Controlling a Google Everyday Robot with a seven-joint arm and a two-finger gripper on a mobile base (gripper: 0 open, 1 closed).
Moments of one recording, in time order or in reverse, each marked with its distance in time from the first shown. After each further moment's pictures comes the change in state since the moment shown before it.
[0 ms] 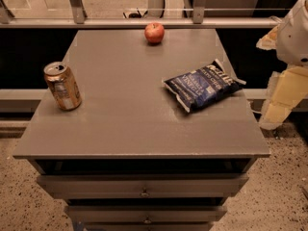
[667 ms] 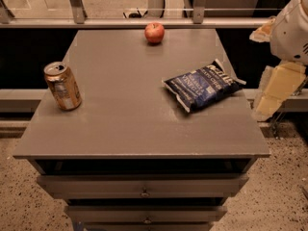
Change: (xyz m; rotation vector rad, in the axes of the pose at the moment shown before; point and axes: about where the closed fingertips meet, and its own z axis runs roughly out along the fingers) arm -0.013 -0.017 0.005 0.052 -0.068 -0.040
